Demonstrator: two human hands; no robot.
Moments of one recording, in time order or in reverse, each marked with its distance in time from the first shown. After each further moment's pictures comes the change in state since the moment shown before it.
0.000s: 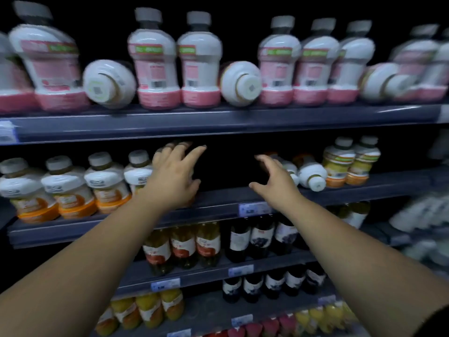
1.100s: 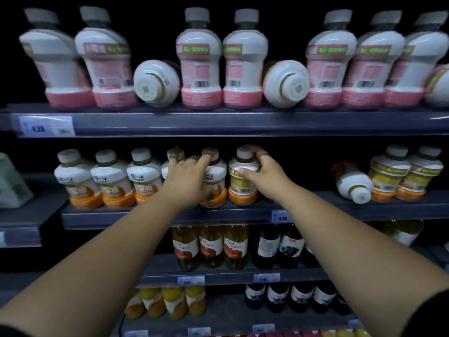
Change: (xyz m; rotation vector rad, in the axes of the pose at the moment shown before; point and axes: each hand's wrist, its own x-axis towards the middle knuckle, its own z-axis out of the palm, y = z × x) left_hand -0.017 -0.035 -0.005 0.138 -0.247 -0.240; right_hand 0.044 -0.075 0.065 0.346 -0.186 -0.030
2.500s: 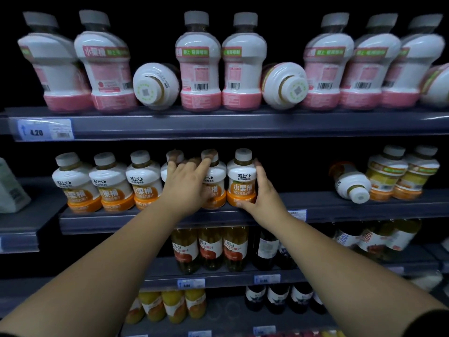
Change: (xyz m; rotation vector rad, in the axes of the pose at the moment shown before) left_hand -0.006 0.001 0.009 0.017 0.064 0.007; right_hand -0.040 0.039 0.028 -0.148 0.074 -0.033
